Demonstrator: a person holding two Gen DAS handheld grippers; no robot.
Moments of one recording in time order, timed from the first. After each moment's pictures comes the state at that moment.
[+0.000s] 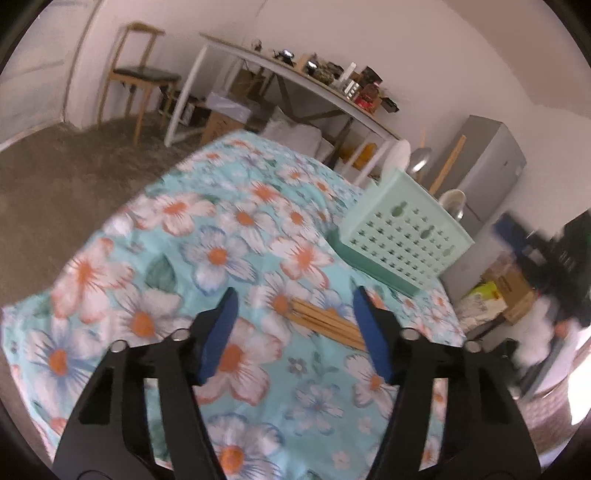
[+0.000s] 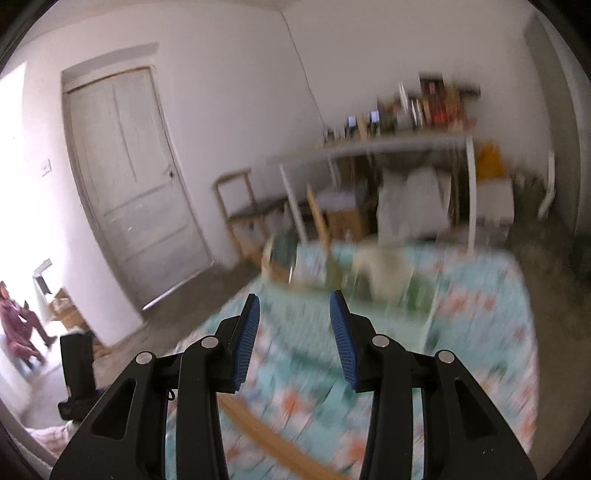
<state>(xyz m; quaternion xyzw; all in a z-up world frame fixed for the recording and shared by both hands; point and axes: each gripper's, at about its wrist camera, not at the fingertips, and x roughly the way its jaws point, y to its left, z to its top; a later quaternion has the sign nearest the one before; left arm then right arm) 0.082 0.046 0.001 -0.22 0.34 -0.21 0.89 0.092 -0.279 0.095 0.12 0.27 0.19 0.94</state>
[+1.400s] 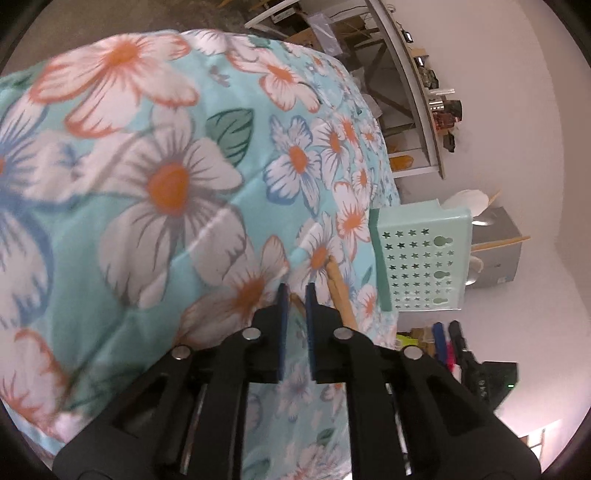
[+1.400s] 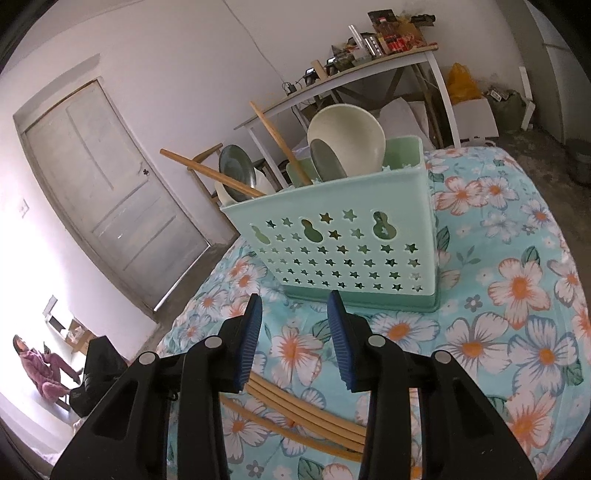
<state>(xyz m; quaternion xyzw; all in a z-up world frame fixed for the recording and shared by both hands) 0.102 0.076 -0.075 -0.49 0.46 -0.17 0.72 0.099 -0.286 0.036 0.21 0.33 0.16 0.91</state>
